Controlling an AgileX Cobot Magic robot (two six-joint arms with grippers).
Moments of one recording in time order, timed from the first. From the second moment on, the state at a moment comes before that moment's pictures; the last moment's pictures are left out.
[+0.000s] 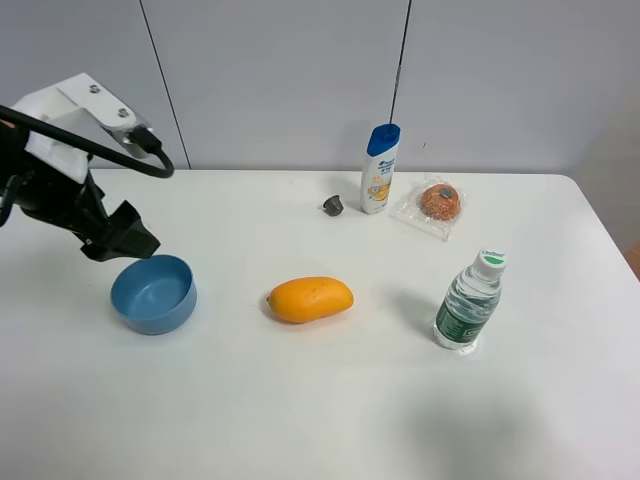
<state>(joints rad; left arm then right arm) -0.29 1.34 -1.01 -0.22 0.84 0.59 0.02 0.00 -0.48 -0.02 1.07 -0.05</state>
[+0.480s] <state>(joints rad) -0.48 1.62 -1.14 -0.19 0.80 0.70 0.02 0.00 -0.48 -0.02 1.07 -0.05</state>
